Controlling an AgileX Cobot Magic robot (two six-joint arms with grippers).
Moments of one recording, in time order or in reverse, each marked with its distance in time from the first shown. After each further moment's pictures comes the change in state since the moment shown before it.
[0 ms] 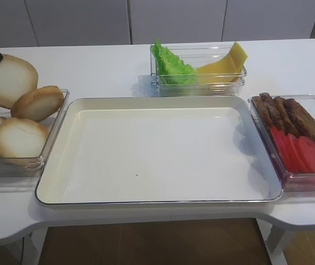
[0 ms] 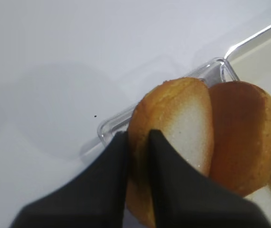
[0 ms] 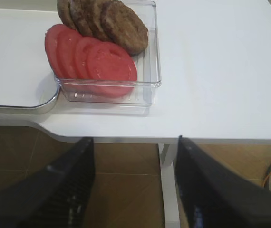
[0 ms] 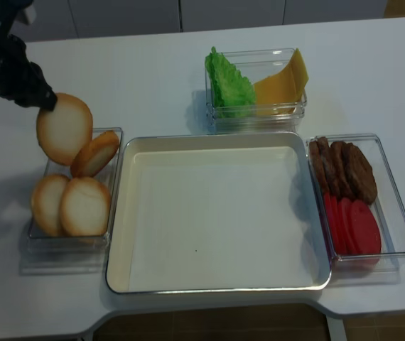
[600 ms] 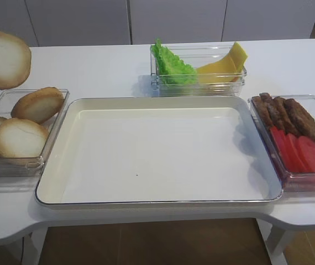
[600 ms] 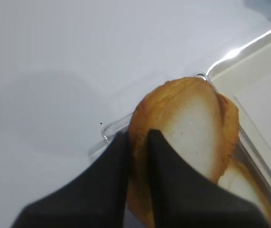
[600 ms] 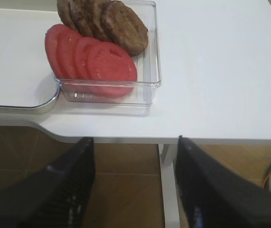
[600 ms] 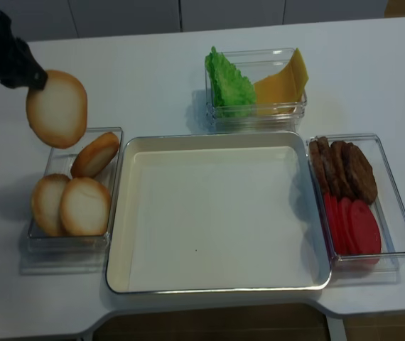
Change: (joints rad) left arm 0.000 -0.112 0.000 0.000 0.015 -0.004; right arm 0.000 0.000 0.000 0.000 0.000 0.000
